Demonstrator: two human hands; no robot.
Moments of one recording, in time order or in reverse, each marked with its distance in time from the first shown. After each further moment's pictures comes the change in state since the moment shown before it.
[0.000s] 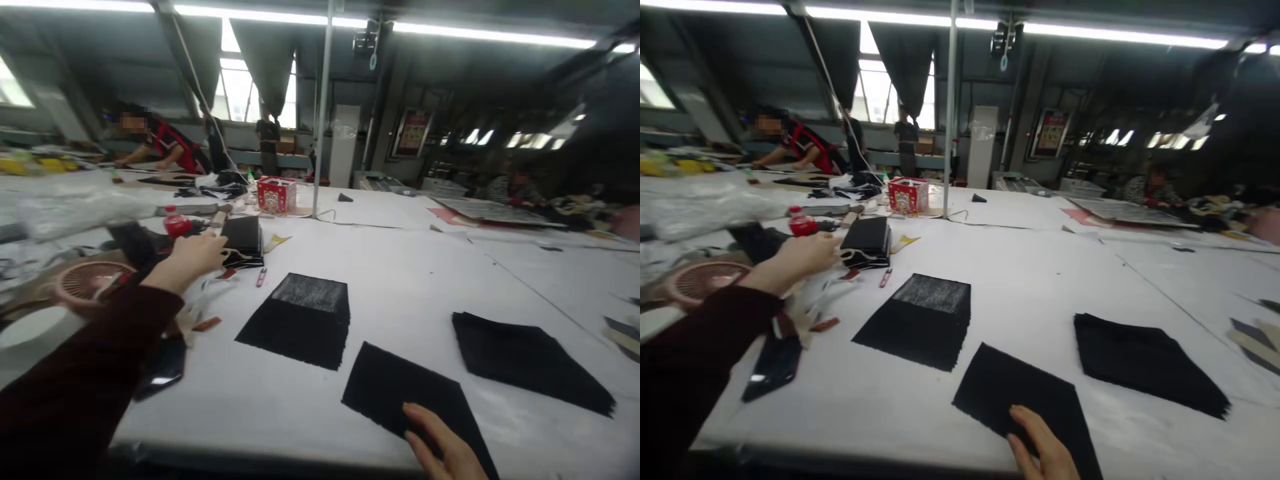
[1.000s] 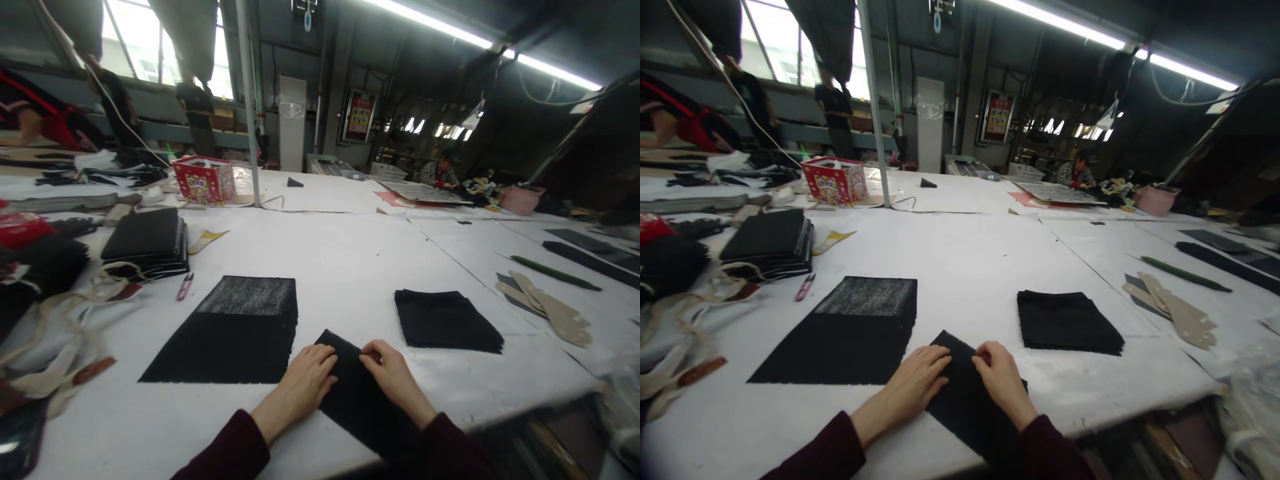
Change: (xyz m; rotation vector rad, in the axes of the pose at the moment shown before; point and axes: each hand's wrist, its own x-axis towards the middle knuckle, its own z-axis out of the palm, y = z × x) left_hand -0.135 0.298 0.211 -0.571 -0.250 0.832; right_hand 0.087 0.071 -0.013 -0.052 -0.012 0.348
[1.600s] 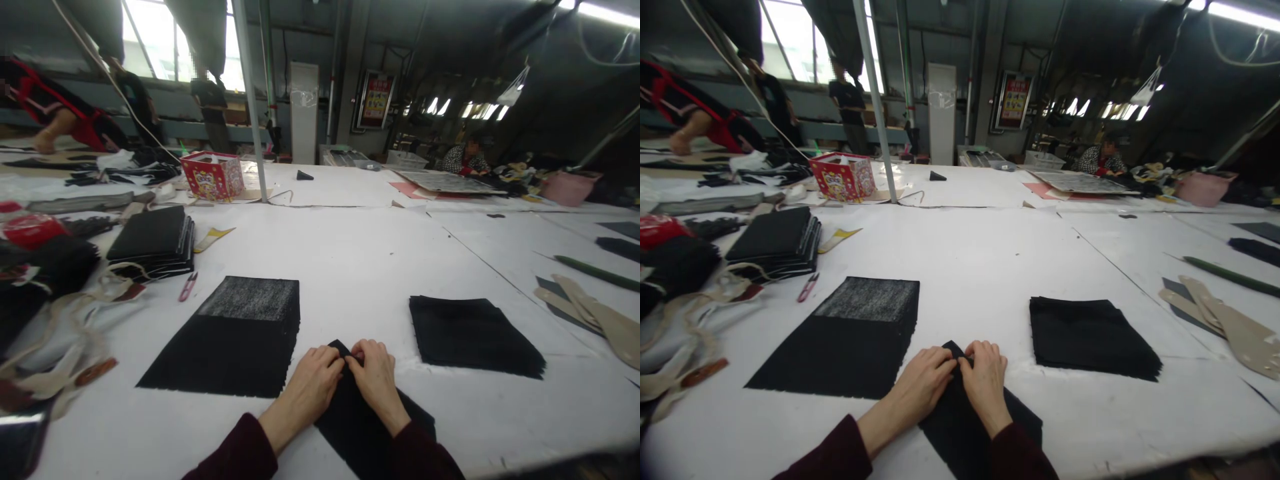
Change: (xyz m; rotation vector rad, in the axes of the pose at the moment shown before) left_hand 0.043 -0.003 0.011 0.122 -0.043 -0.066; right_hand 0.044 -0.002 0.042 -0.155 0.067 0.043
